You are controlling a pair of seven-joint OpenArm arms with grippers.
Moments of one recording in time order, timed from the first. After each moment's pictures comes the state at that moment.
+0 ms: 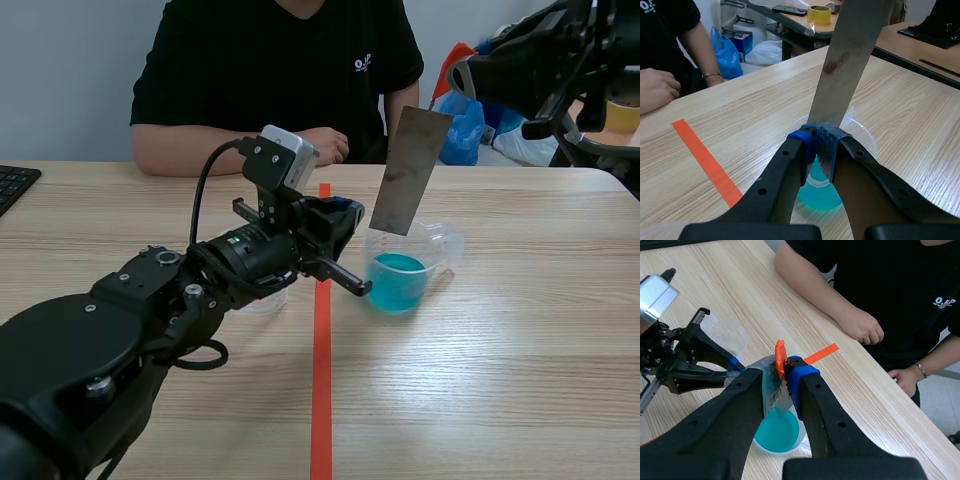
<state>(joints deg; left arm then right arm) -7.1 -1.9 19.4 67.8 -0.3 -26.9 -13.1 10.4 36.8 -2.2 102.3 41.9 45.4 -31.8</state>
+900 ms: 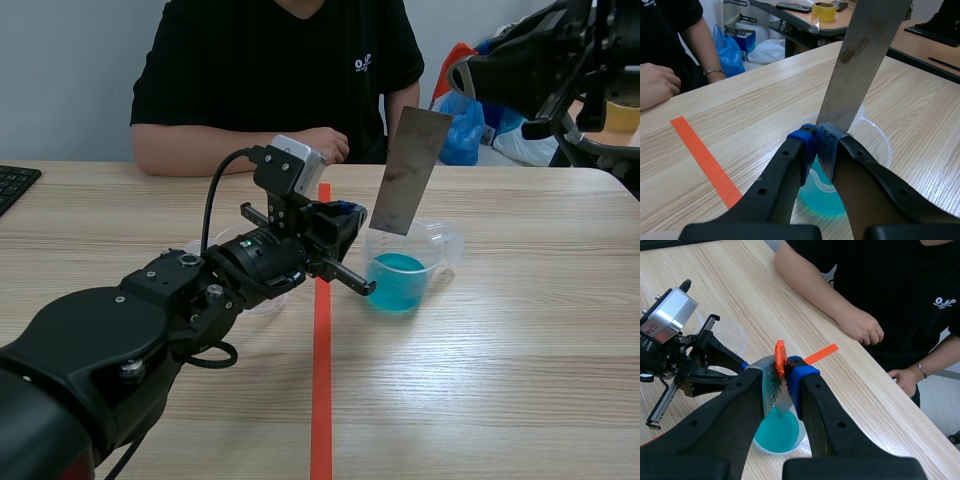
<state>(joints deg) -11.0 -1.0 21.1 59.8 0.6 -25.3 -17.4 10.4 36.8 -2.2 102.3 41.9 45.4 -31.8</state>
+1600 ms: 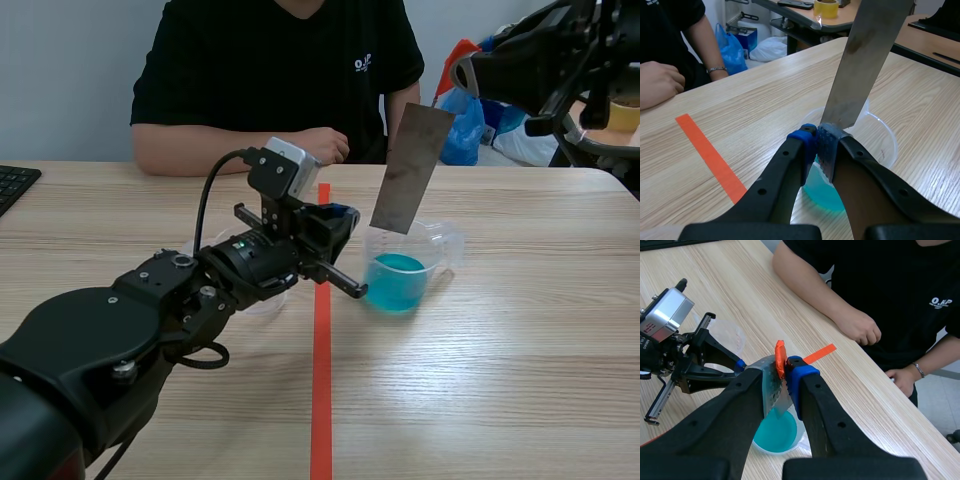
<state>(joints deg) -11.0 -2.0 20.9 59.8 1.1 -25.0 -17.4 10.4 36.8 -1.5 102.3 41.9 45.4 -31.8</state>
